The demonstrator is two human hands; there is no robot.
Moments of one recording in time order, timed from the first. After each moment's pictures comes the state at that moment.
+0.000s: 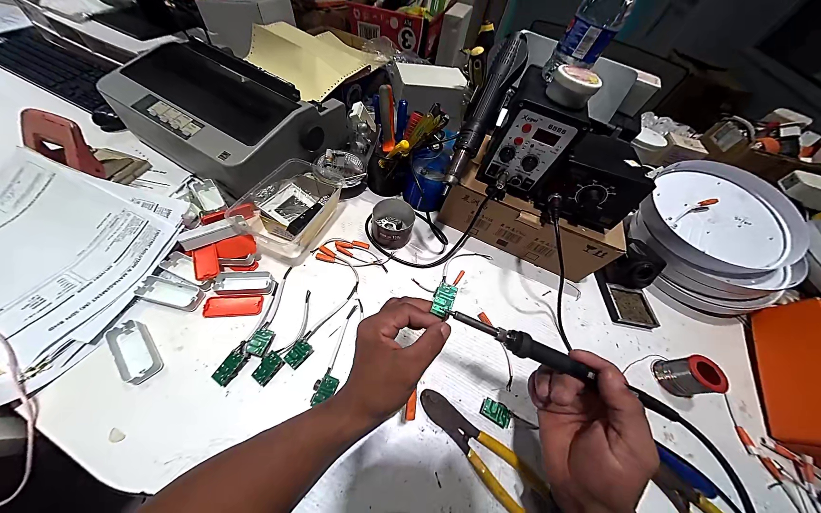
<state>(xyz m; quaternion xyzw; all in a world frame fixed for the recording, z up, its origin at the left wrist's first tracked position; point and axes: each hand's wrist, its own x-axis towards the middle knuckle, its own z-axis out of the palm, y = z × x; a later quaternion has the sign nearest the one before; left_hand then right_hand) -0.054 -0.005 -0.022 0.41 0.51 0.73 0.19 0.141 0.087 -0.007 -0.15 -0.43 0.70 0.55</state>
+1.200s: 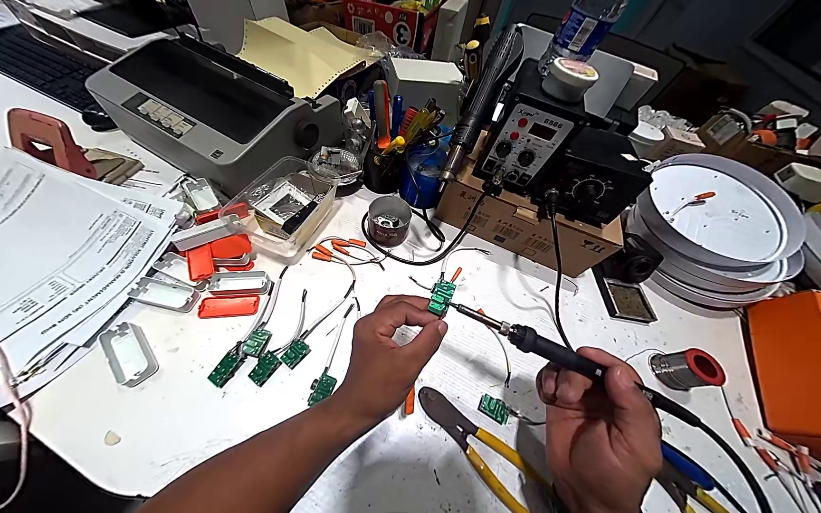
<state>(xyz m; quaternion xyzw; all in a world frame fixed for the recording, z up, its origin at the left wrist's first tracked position) -0.053 -0.005 -0.024 0.41 0.52 0.73 0.17 0.143 0.089 -0.006 -0.16 -0.46 0.65 0.59</state>
